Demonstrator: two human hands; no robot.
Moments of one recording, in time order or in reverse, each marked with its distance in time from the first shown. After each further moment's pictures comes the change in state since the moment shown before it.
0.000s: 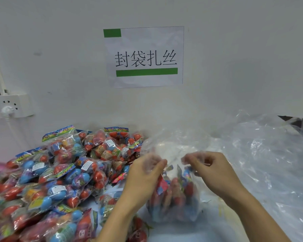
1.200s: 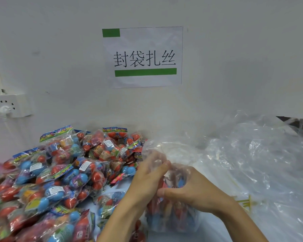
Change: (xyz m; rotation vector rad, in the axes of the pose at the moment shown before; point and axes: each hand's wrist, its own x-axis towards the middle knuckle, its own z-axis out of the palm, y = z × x) left_hand -0.004 0.002 0.011 -0.327 -0.123 -0.133; right_hand -0.015 -0.008 0.025 -0.018 -0.480 -0.040
